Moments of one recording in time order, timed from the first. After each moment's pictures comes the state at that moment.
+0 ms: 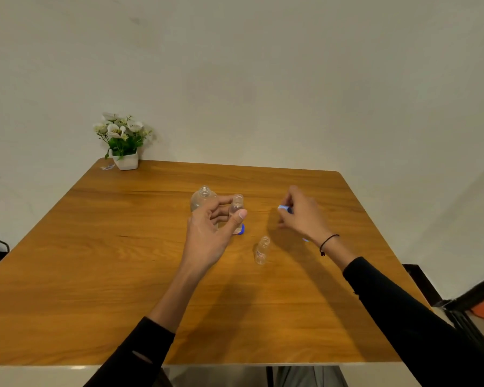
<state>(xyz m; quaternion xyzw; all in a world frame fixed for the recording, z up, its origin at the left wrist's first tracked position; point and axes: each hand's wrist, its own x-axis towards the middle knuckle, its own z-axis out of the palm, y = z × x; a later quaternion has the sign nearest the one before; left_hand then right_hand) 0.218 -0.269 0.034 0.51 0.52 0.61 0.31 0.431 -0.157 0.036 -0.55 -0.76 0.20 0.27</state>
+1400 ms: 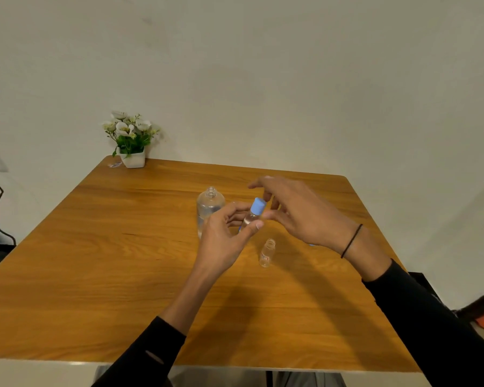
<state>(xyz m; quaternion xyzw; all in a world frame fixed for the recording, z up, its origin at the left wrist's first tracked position) 0.230 -0.265 0.028 0.56 0.50 0.59 0.29 0.404 -0.219 0.132 -0.35 -0.92 0.06 0.15</state>
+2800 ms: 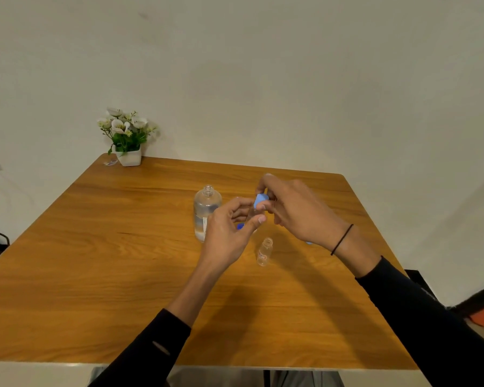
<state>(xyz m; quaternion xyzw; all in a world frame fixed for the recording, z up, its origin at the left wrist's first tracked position) 0.238 -0.252 0.025 0.56 0.49 0.59 0.31 0.403 -0.205 0.115 -0.35 -0.91 0.07 0.20</state>
